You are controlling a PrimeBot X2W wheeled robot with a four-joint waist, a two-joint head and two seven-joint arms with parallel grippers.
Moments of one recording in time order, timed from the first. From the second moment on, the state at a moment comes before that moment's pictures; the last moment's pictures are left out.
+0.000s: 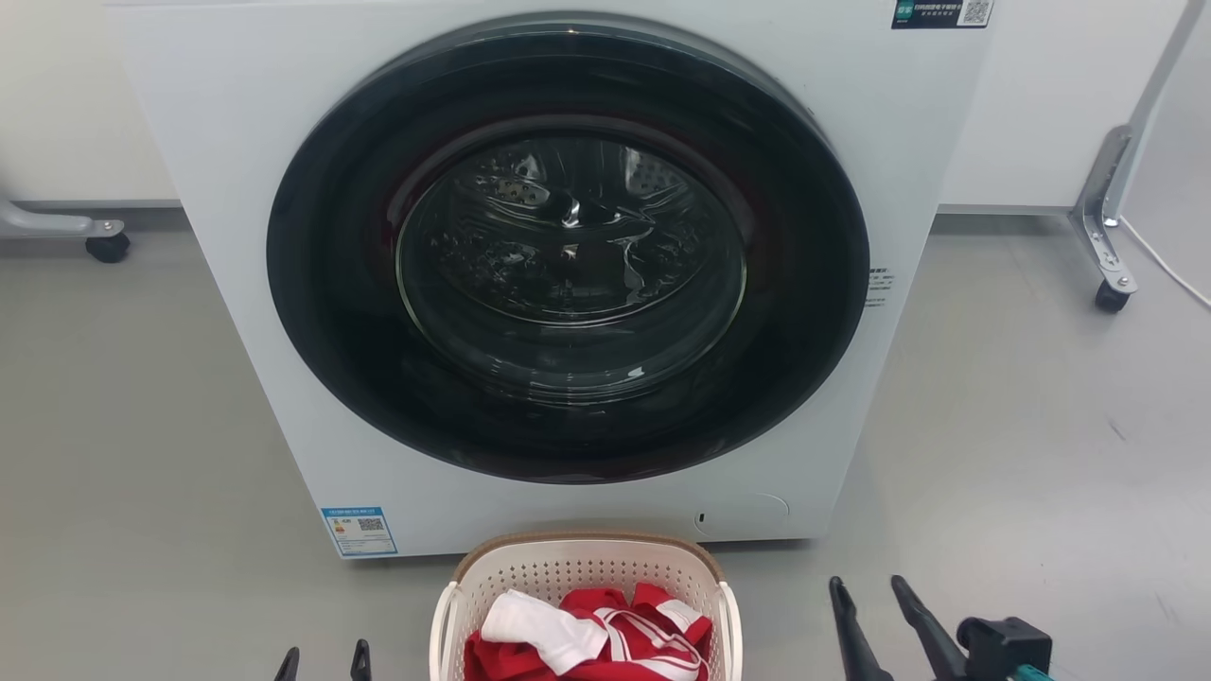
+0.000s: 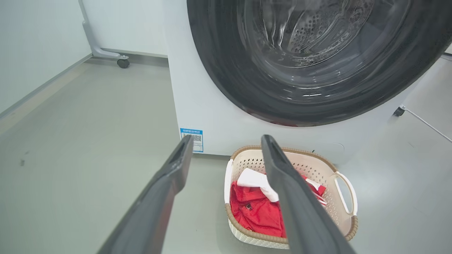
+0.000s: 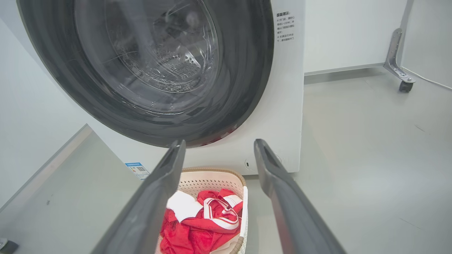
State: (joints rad) left arm 0.04 0.20 -0.29 0.42 -0.49 0.12 -0.25; right arm -0.09 -0.20 0.53 0.36 0.60 -0.12 -0.25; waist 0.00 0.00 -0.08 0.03
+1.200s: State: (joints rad) left arm 0.21 0.08 -0.12 0.02 -0.18 0.12 -0.25; right arm 0.08 -0.10 0.30 0.07 0.29 -0.12 -0.25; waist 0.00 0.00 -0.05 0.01
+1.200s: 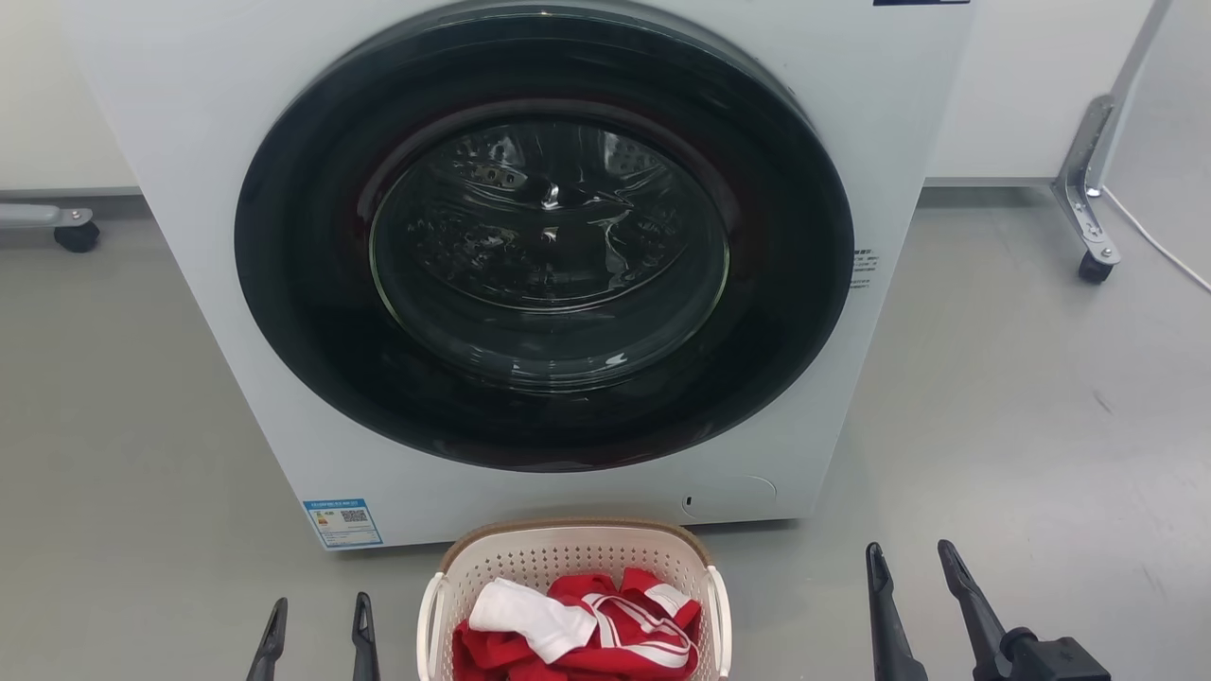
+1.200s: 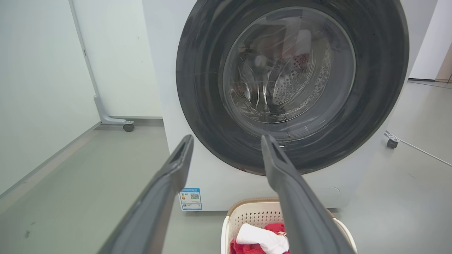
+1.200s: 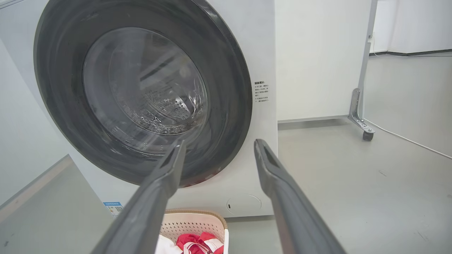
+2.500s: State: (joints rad) left arm 0.18 0.06 -0.07 0.10 -0.45 0.07 -0.17; right arm 0.09 -0.08 0.20 0.14 0.53 -0.08 -0.17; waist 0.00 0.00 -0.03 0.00
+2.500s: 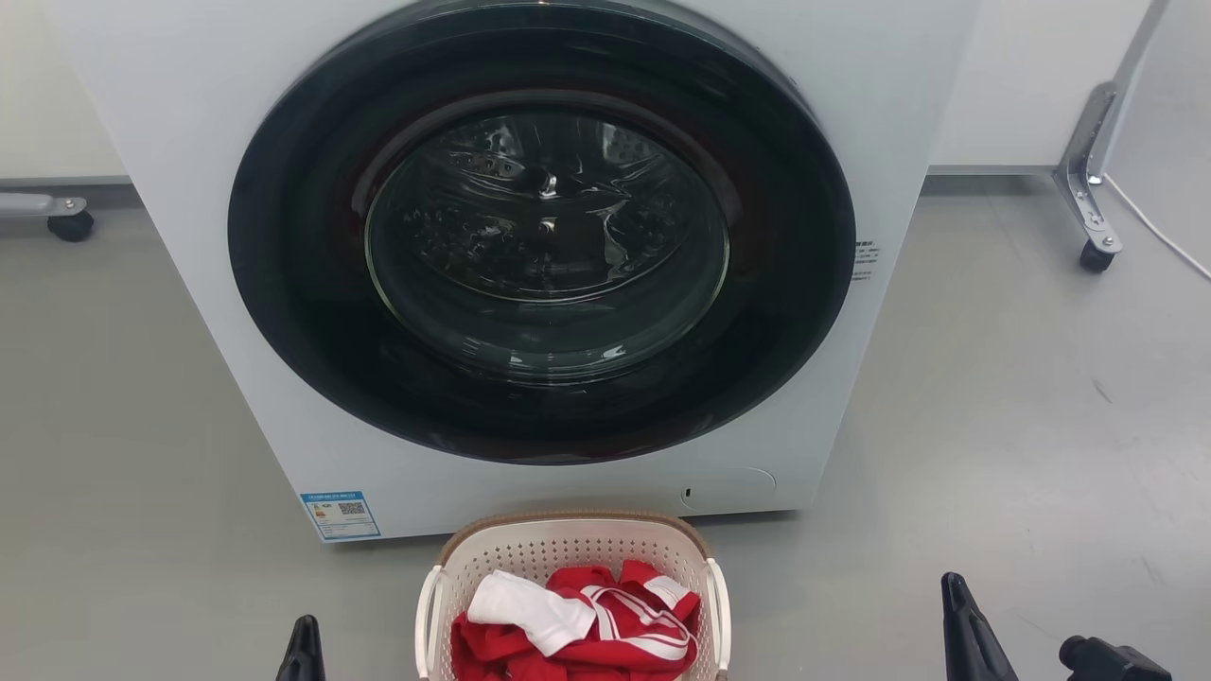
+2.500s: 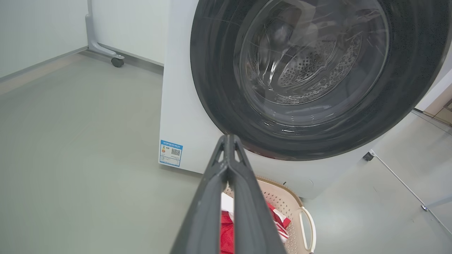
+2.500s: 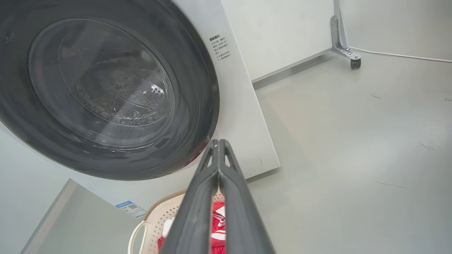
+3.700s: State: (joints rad) left arm 0.06 0.06 0.00 0.19 -0.99 -0.02 -0.04; right arm 0.01 -0.06 0.04 0.21 1.03 0.01 -0.03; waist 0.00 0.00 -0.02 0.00
